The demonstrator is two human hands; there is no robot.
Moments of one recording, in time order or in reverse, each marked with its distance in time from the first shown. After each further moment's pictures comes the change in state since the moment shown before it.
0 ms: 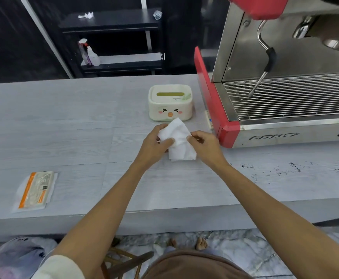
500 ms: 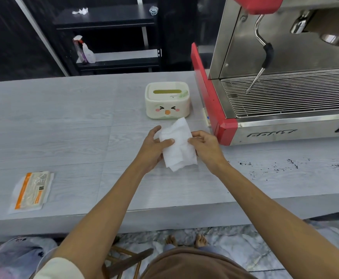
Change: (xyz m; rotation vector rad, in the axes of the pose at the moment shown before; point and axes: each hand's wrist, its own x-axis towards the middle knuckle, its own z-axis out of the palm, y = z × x) left_hand -0.005 0.000 0.008 -0.456 -0.055 -0.307; right_hand -0.010 0.000 -0.004 0.327 -0.046 0.242
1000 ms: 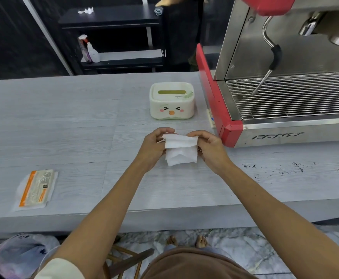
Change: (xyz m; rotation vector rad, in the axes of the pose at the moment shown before) left_hand -0.008 0.010 -0.004 0.134 -0.002 0.144; right_hand 0.009 0.008 -0.001 0.222 -0.157 -0.023
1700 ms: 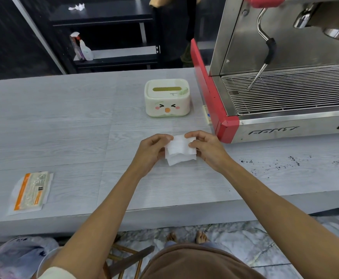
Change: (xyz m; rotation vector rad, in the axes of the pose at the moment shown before) left_hand -0.006 -0.018 -0.006 -0.051 -0.052 -0.017; right_hand -0.005 -0.001 -0.008 -0.059 -0.024 0.120
